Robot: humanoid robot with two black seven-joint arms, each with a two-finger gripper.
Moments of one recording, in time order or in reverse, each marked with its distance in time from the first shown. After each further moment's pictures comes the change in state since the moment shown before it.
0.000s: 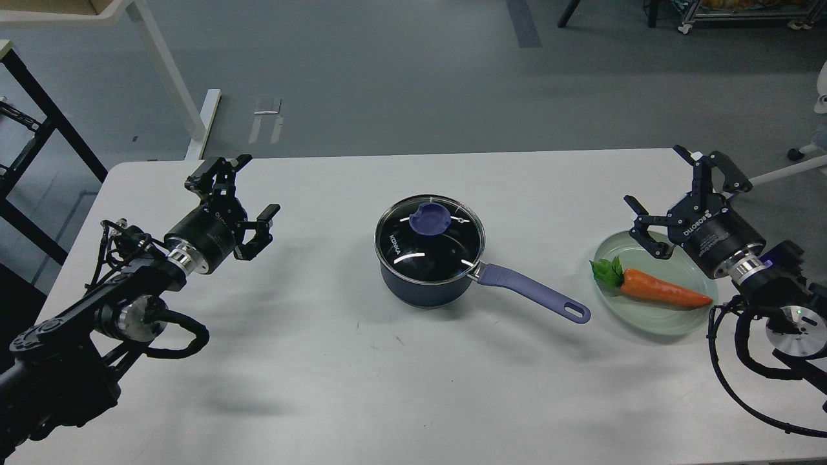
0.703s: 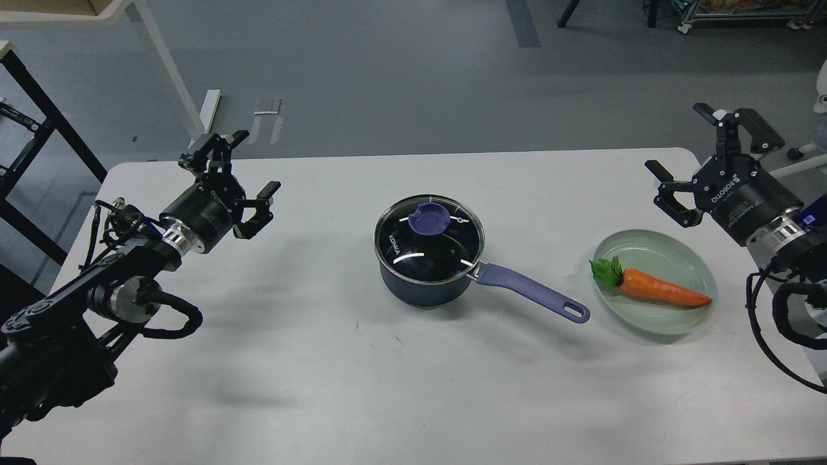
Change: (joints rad) left arm -0.066 0.027 0.005 0.010 -0.042 -0.090 -0.012; right arm 0.116 -0.144 -0.007 0.107 -0.266 -0.011 0.041
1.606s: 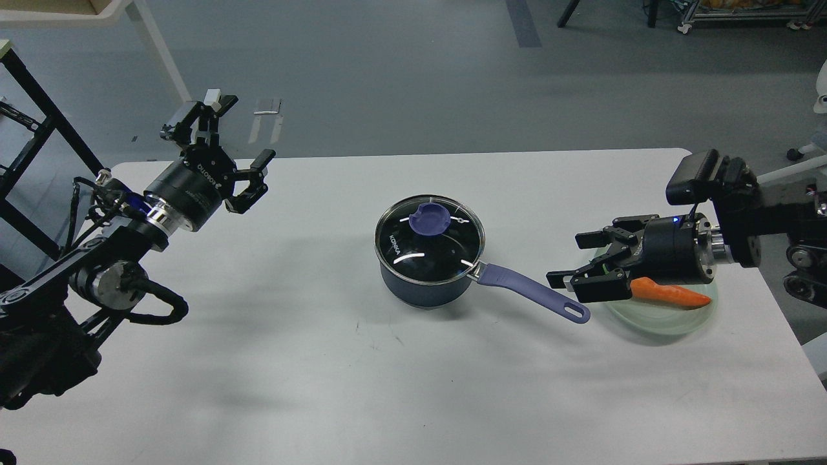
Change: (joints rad) left arm -0.017 0.062 0.001 -0.088 0.006 0.010 -0.062; right arm 0.633 -0.044 -0.755 0.289 -1.503 -0.236 0.041
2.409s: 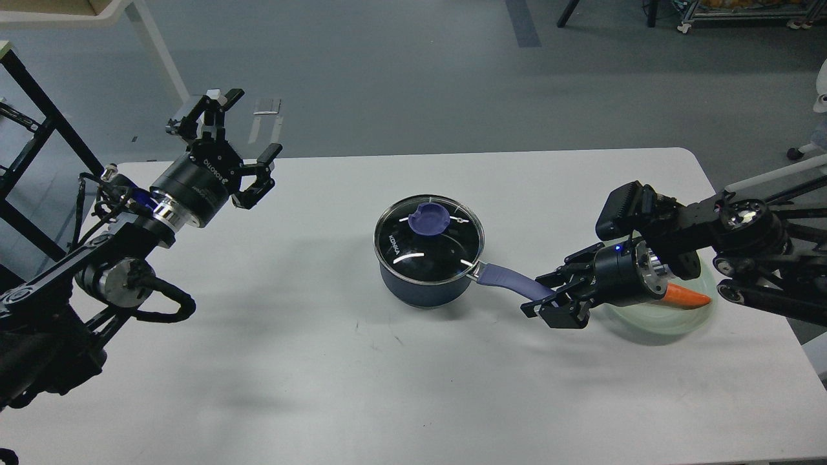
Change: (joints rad) left arm 0.001 -0.002 -0.004 -0.041 -0.002 0.029 0.000; right arm 0.059 0.218 -0.166 -0.140 -0.011 -0.003 0.000
